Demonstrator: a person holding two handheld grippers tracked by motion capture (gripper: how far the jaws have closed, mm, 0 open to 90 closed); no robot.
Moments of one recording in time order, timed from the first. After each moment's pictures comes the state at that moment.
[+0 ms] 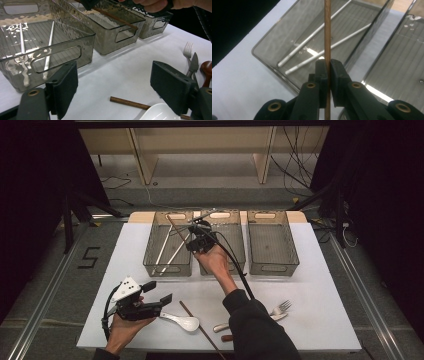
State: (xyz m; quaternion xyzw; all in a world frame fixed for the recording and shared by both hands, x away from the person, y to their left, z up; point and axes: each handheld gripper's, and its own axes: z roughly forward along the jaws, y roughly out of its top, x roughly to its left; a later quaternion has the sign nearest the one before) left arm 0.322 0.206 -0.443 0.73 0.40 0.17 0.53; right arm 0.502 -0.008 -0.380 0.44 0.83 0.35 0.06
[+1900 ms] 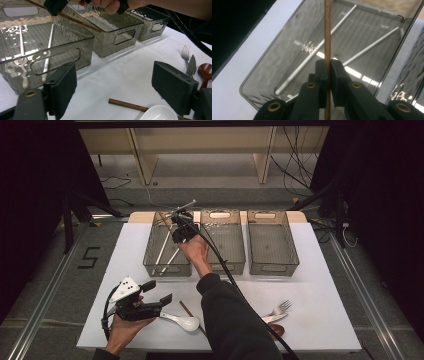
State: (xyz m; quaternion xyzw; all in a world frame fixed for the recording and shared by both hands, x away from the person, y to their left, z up) left arm 0.320 0.207 -0.441 0.73 0.39 0.17 0.54; right arm 0.548 0.046 -0.390 0.48 0.82 0.32 0.05
